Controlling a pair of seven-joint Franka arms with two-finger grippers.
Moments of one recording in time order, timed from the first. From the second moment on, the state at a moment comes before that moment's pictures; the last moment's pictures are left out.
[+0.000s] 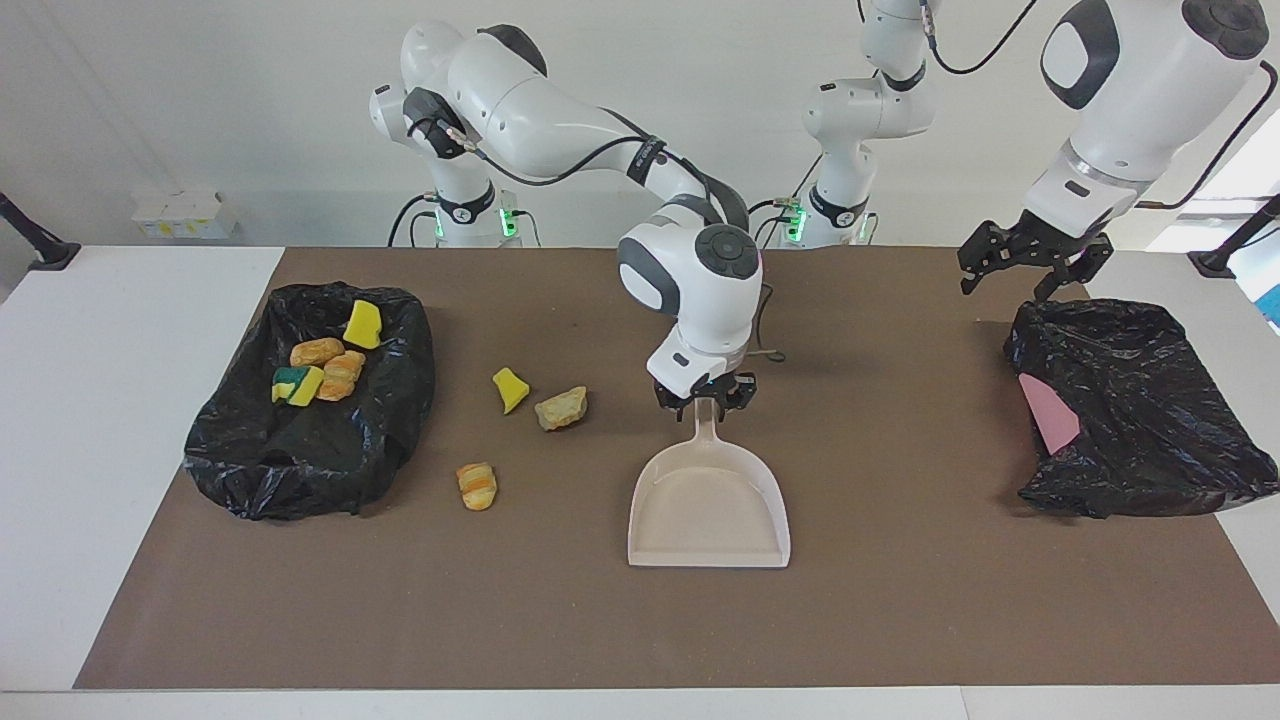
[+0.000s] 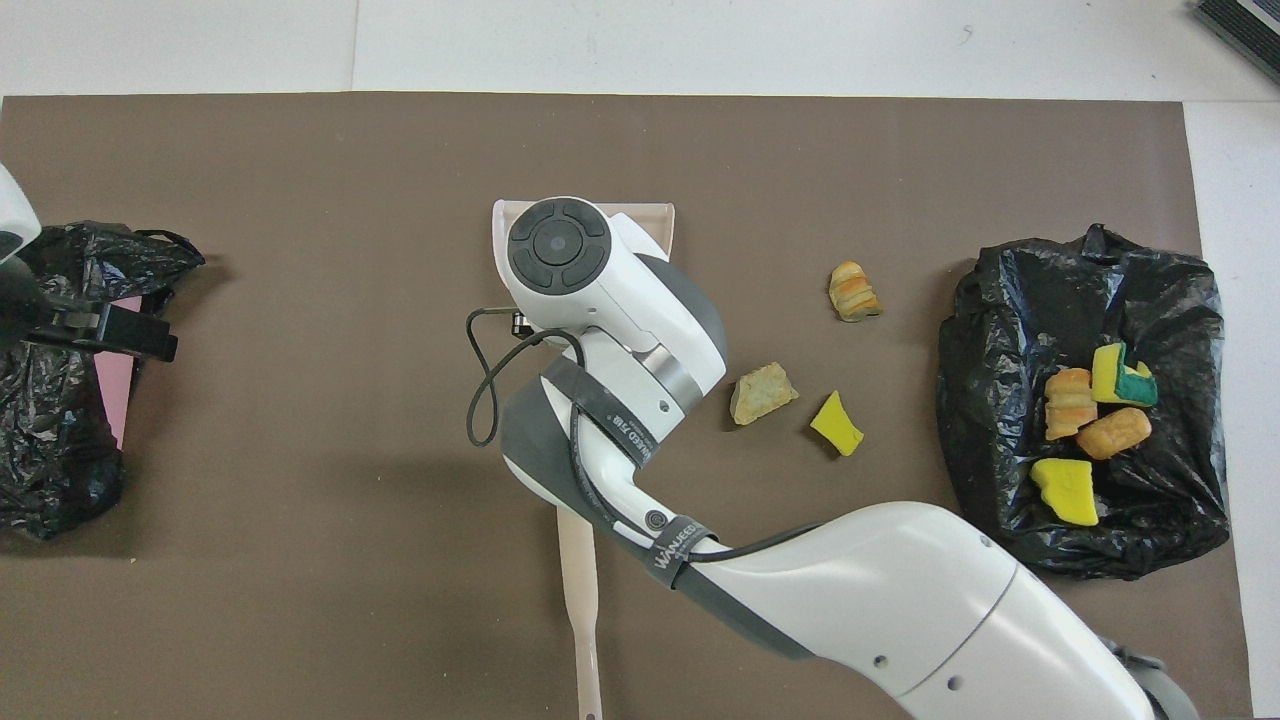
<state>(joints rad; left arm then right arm) 0.01 -0.02 -0.05 -1.66 -0.03 1.62 0.14 0.37 0.75 0.42 -1.14 -0.31 1.86 0.80</state>
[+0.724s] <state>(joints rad) 0.01 -0.02 -0.05 -1.66 -0.03 1.64 0.14 0.32 0.41 0.43 -1.33 -0.19 1.70 0.80</state>
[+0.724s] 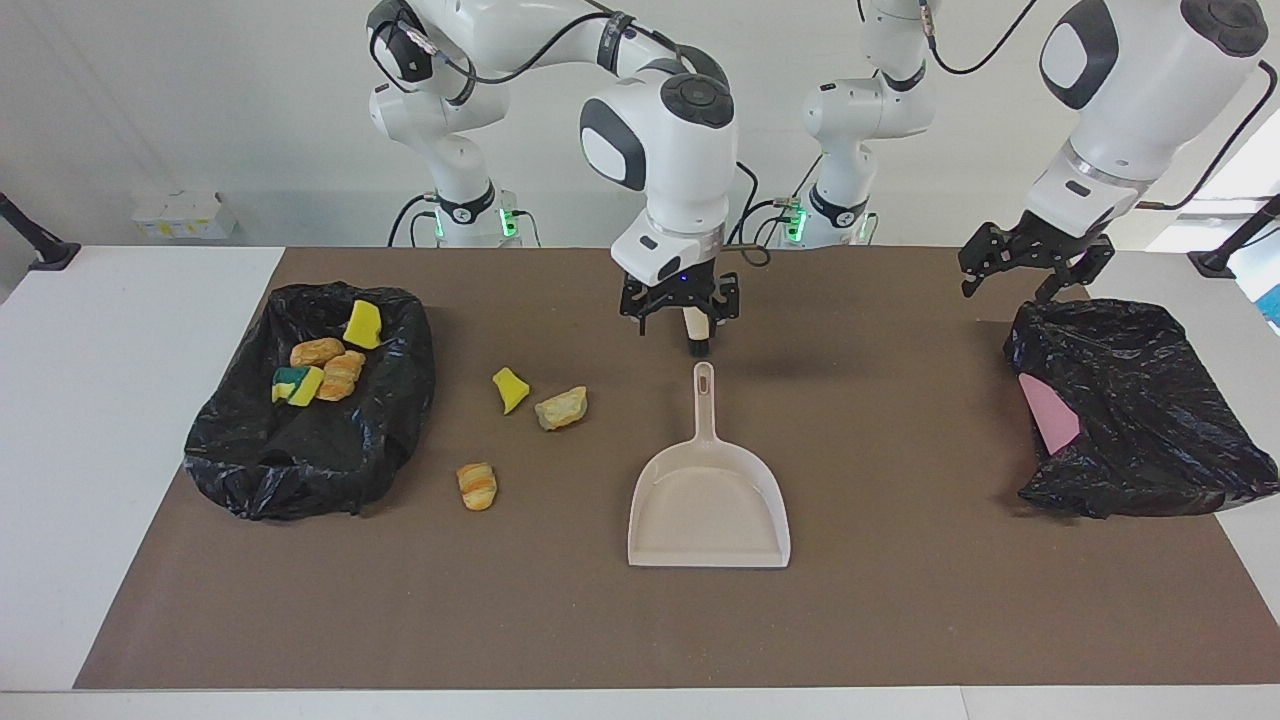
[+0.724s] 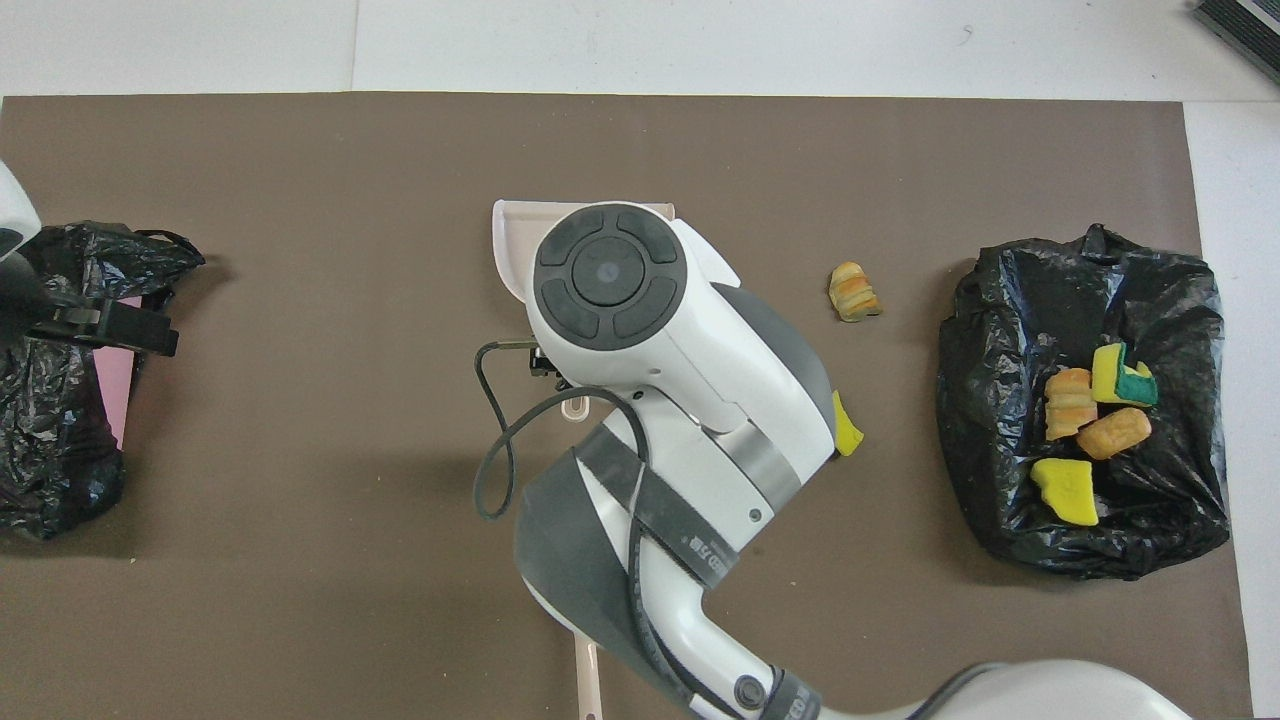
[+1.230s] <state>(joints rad) -0.03 -0.01 -0.05 -1.71 -0.03 1.69 0.14 0.38 0.14 0.44 -1.80 0.03 1.88 0.80</state>
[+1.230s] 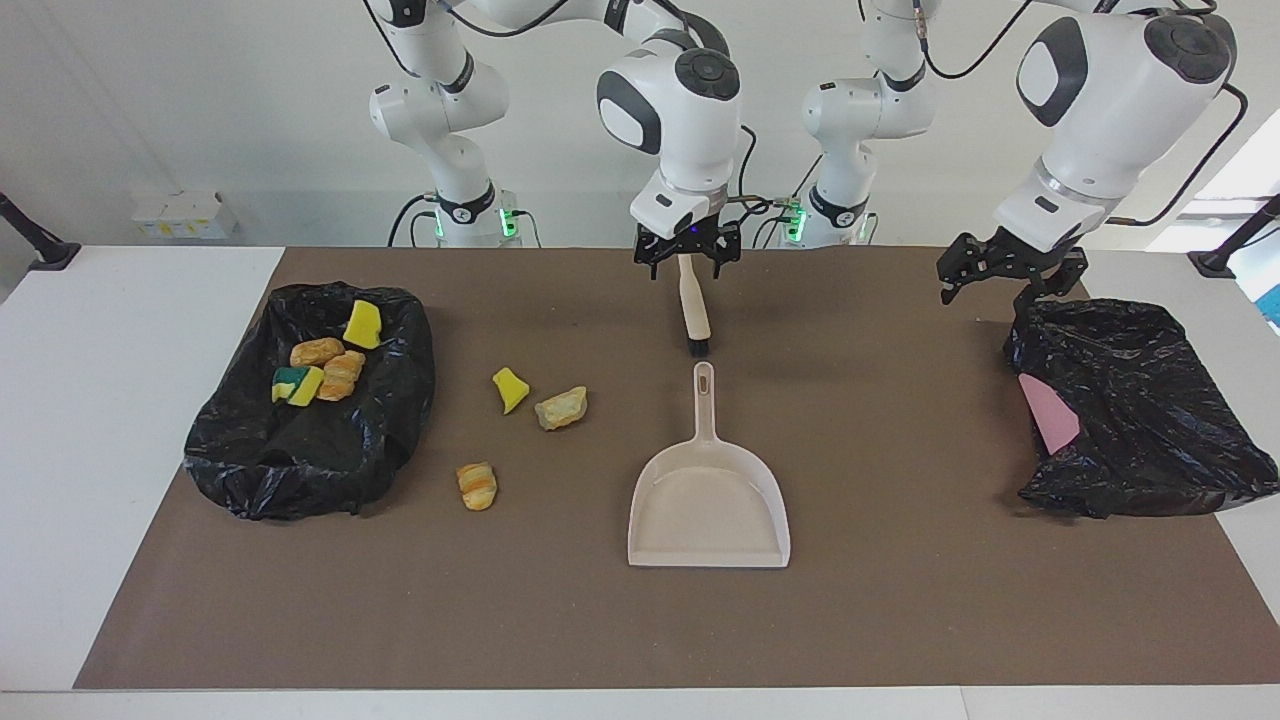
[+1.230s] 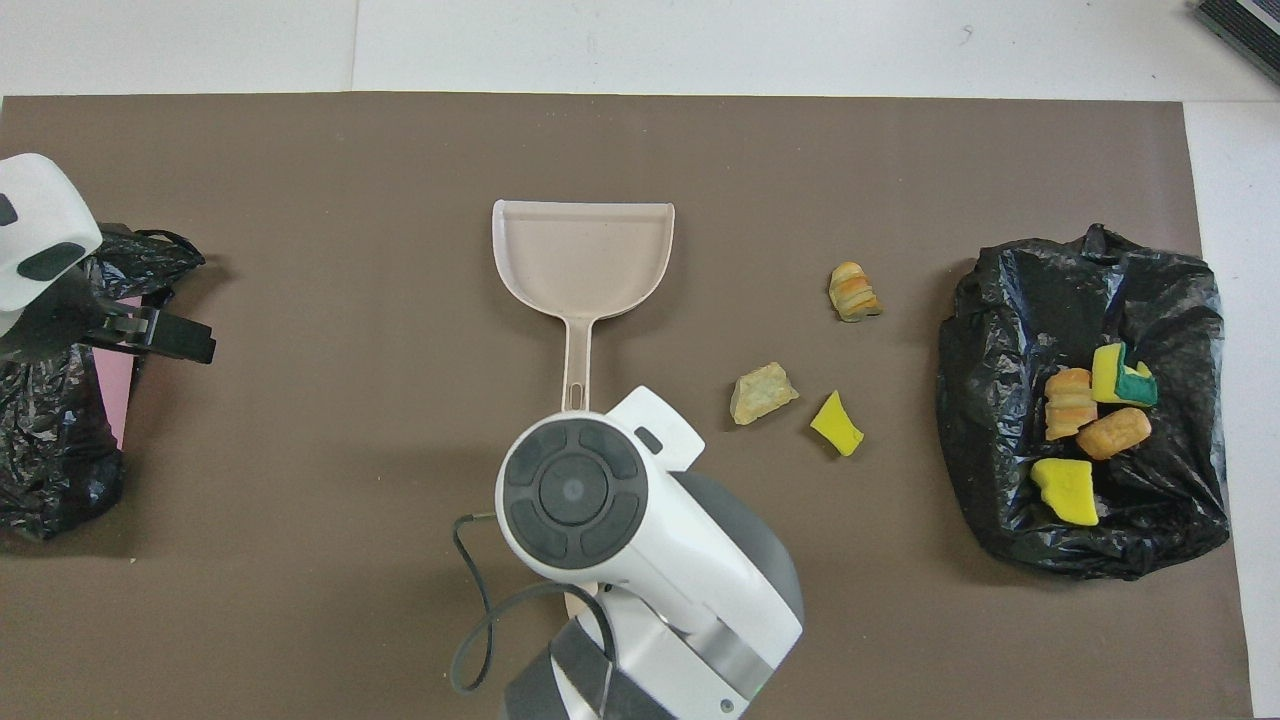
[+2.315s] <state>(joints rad) -0.35 0.25 -0.06 -1.73 -0.03 2.04 -0.10 0.61 0.02 0.44 -2.32 0.10 2.30 0.88</state>
